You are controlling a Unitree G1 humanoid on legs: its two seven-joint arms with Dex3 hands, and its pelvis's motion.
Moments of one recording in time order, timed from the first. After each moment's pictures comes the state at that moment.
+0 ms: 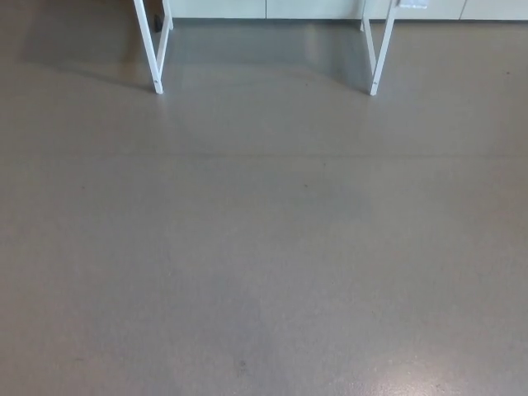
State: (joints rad) left_arm -0.13 0.66 0.38 1.20 -0.11 0.07 -0.32; right_arm -0.10 -0.79 -0.11 1.11 -0.15 0.02 0.30
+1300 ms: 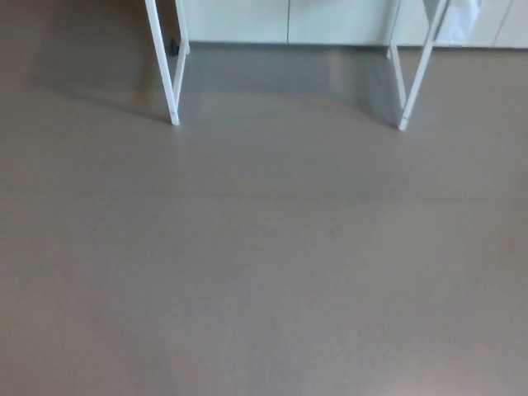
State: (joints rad) left_arm -0.14 0.68 0.38 1.25 -0.14 0.08 -0.40; right_arm -0.12 -0.81 -0.09 1.14 -0.12 -0.02 0.38
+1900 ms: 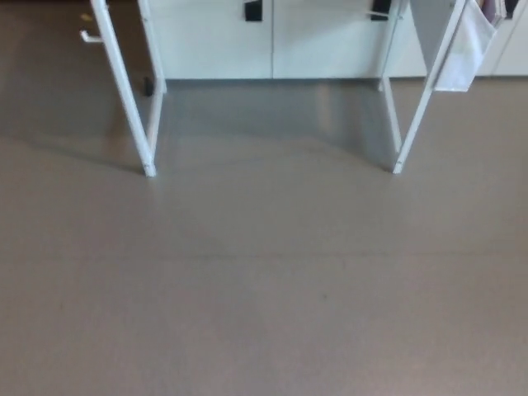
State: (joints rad) left_arm -0.15 0.68 0.36 1.25 -0.14 0.08 -0.39; right_arm -0.15 -0.83 -0.08 1.17 -0.11 -0.03 0.39
